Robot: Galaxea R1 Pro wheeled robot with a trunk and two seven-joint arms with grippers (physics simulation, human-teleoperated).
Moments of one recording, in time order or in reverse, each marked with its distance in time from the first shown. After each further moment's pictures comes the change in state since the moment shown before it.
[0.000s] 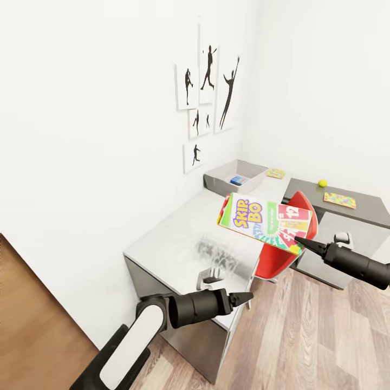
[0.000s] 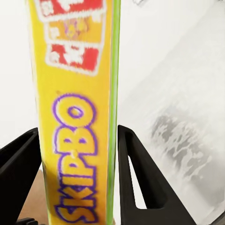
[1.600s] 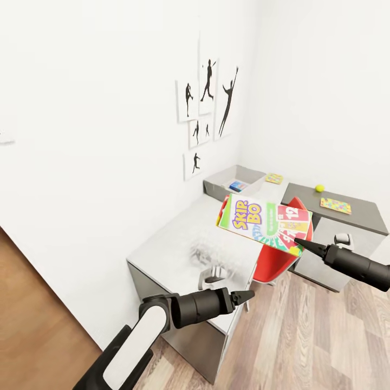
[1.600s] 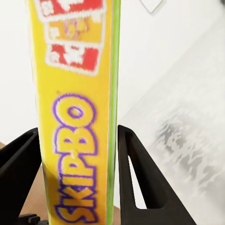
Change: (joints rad) left arm 0.001 -0.013 -0.007 0.016 -0.004 -0.033 -0.001; right arm 0.017 0.000 0.000 -0.030 0.000 0.001 0.000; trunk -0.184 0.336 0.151
